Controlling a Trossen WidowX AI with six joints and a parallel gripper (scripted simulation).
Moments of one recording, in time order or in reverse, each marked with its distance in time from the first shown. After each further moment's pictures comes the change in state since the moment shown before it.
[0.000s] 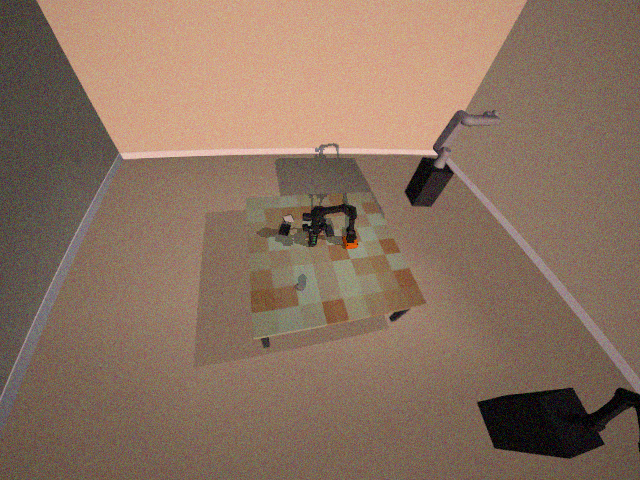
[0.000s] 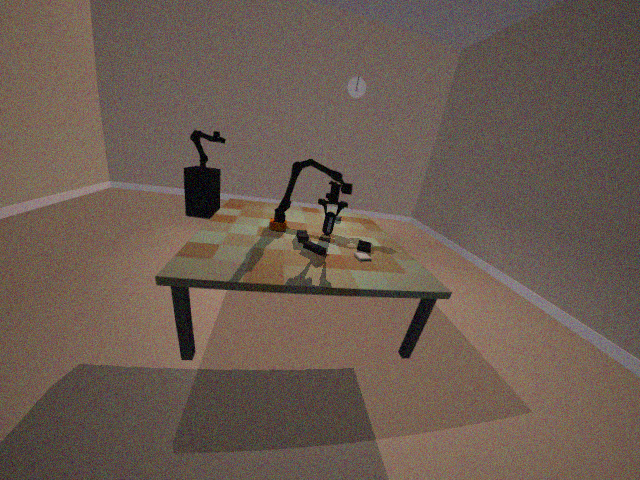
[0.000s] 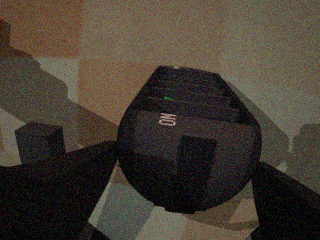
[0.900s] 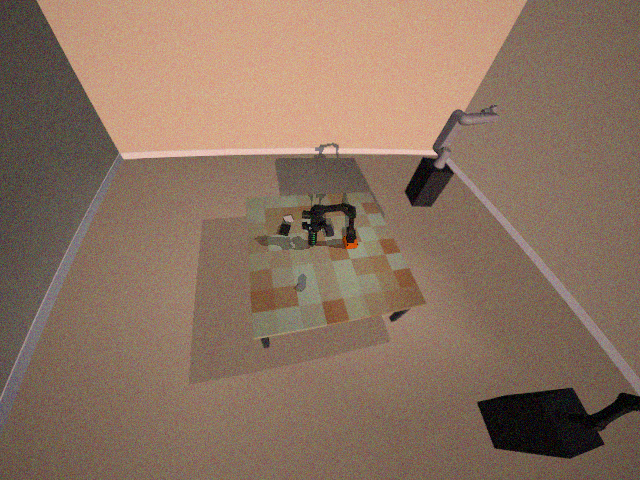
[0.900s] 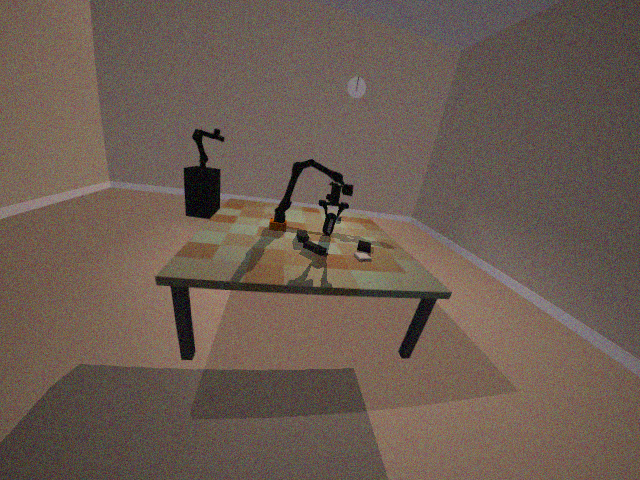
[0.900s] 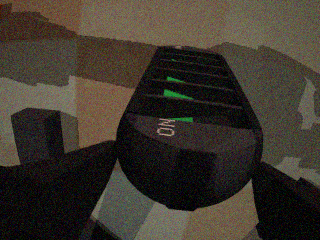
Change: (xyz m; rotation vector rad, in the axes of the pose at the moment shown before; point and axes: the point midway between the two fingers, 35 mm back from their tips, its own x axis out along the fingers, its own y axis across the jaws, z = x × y) arm 0.003 0.000 -0.023 0.002 0.006 -0.002
